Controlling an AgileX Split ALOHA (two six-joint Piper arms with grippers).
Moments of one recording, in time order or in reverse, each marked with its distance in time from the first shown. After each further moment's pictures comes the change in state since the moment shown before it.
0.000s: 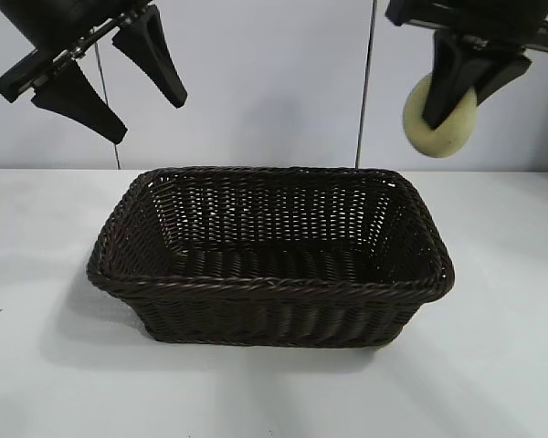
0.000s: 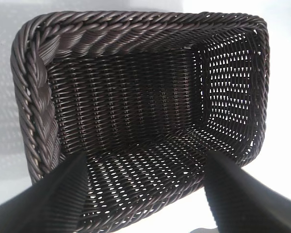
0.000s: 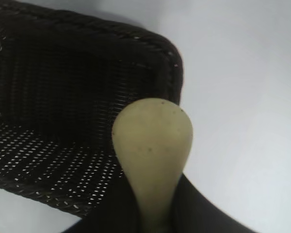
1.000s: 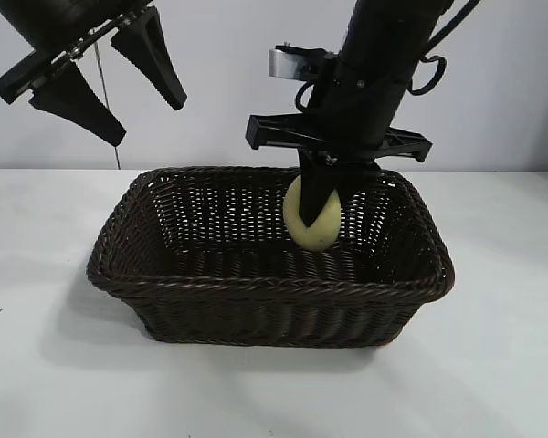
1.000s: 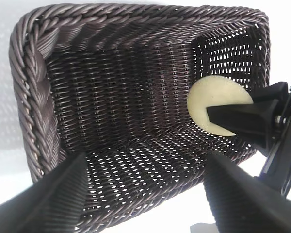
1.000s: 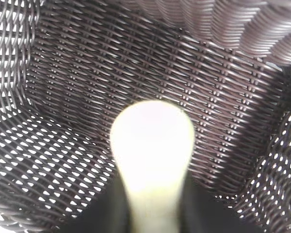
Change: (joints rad) left arm 0.000 0.000 0.000 0.001 0.015 0.000; right arm 0.062 0.120 -0.004 0.020 -0.095 0.003
